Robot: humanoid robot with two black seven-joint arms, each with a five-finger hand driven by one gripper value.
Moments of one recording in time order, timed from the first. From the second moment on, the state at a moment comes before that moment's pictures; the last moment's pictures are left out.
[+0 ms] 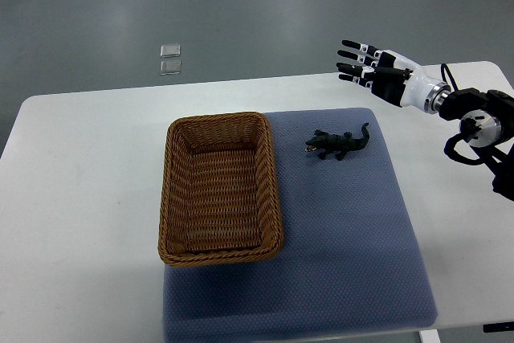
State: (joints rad) left arm 0.01 0.00 -0.04 -0.15 0.06 0.16 0.01; right arm 0.84 -0.33 0.65 0.60 -0.21 0.46 0.06
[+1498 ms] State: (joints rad) left arm 0.00 0.00 -0.04 -0.14 0.06 0.16 0.01; right arm 0.99 -0.35 0.34 0.81 -1.37 0.26 0.18
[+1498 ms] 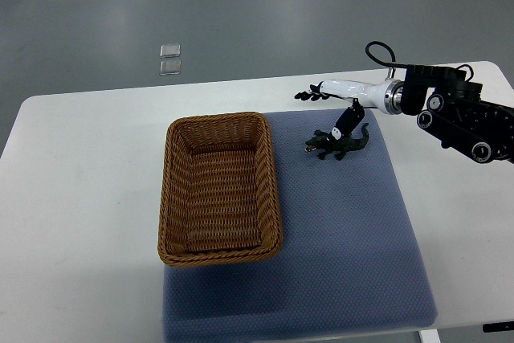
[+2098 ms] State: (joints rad) left arm 0.00 0.00 -0.04 -0.14 0.06 0.16 0.01; right arm 0.99 -0.33 0.20 0.73 -1.39 0.15 0.13
